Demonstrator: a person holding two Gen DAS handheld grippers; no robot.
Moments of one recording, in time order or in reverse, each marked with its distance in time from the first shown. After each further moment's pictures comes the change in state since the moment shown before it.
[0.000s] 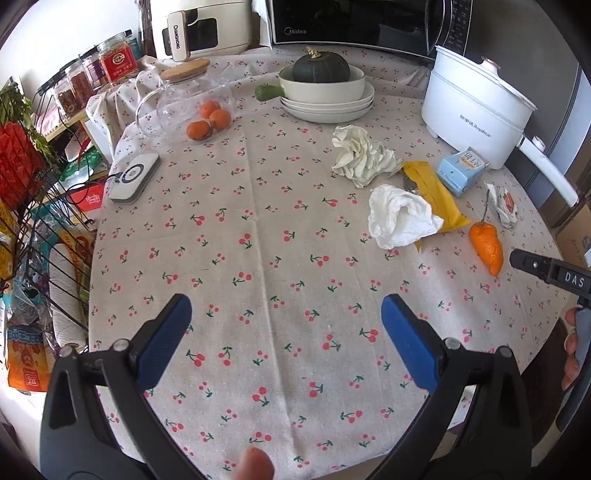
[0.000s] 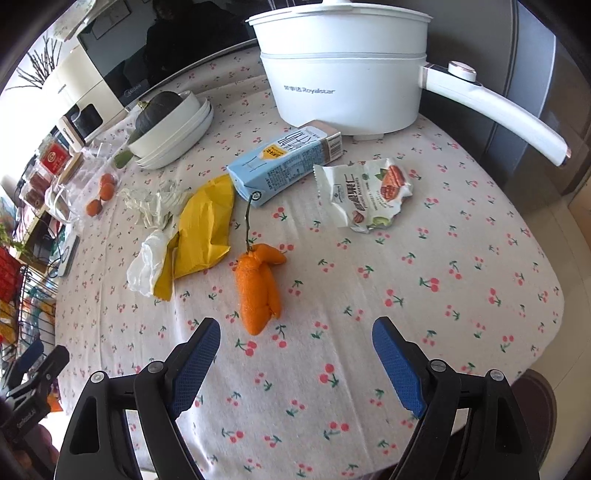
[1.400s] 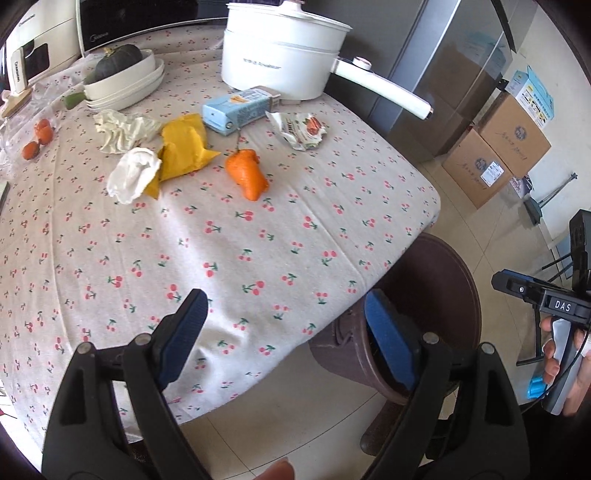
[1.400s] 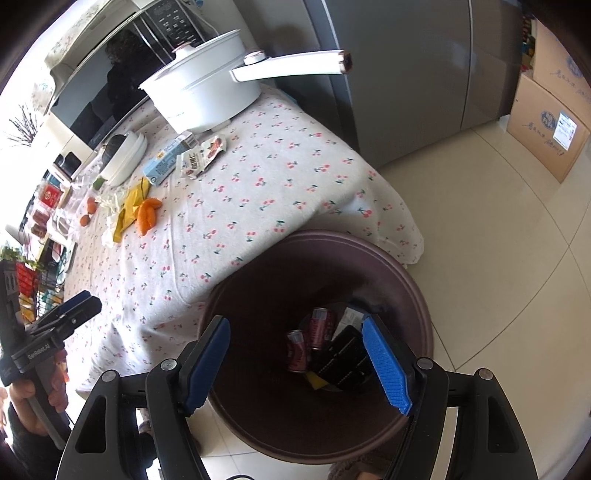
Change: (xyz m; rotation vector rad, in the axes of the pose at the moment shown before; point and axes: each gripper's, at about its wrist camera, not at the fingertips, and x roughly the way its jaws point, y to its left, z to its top) left arm -0.050 -0.153 -0.049 0.219 0.093 -0.427; right arm -0.138 -0.193 -0.133 0.193 0.002 0.010
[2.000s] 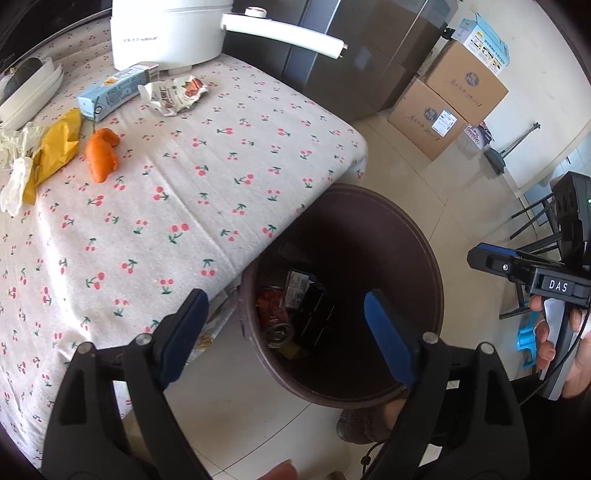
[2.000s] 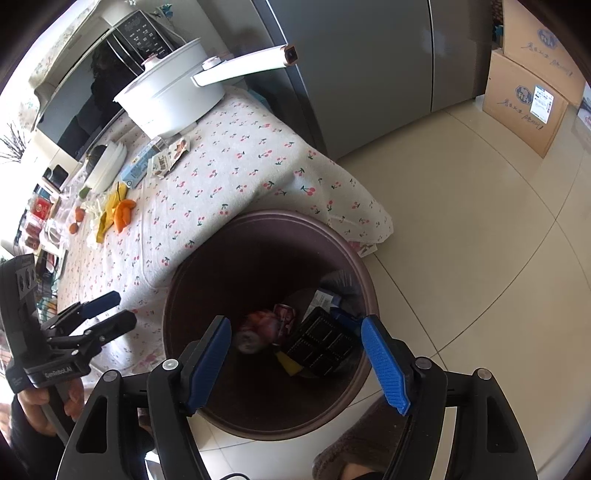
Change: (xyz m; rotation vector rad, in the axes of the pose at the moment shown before) left arm 0.042 -0.096 -0.014 0.156 0.100 -0.148; right arm -0.016 -0.060 -0.029 0.073 0.000 -0.020
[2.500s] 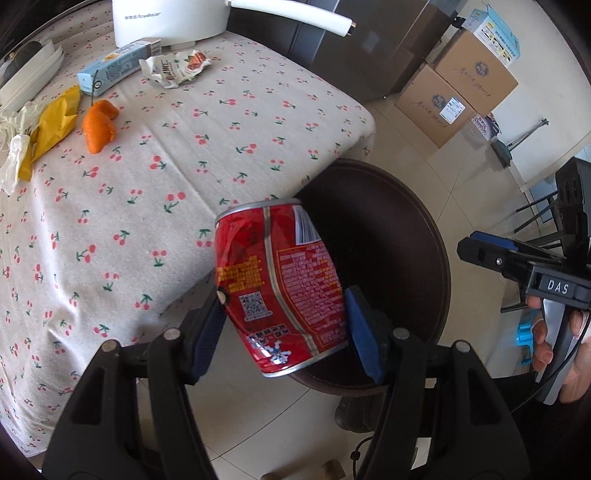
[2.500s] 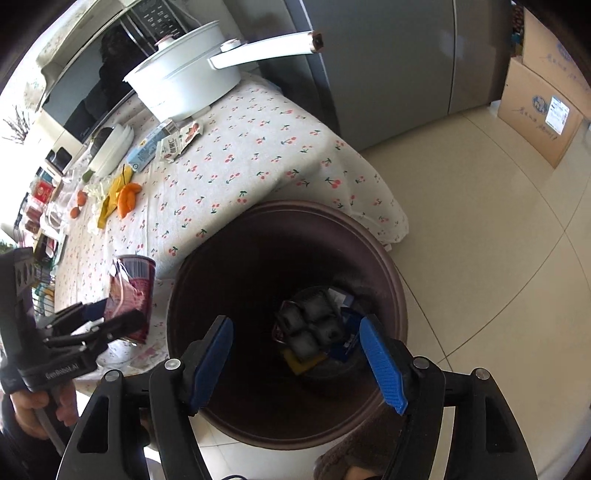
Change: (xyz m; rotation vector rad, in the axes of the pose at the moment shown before) left arm 0.009 -0.006 -0.013 -0.005 0.080 -0.003; right arm 0.017 0.018 -0.002 -0.042 0.029 0.003
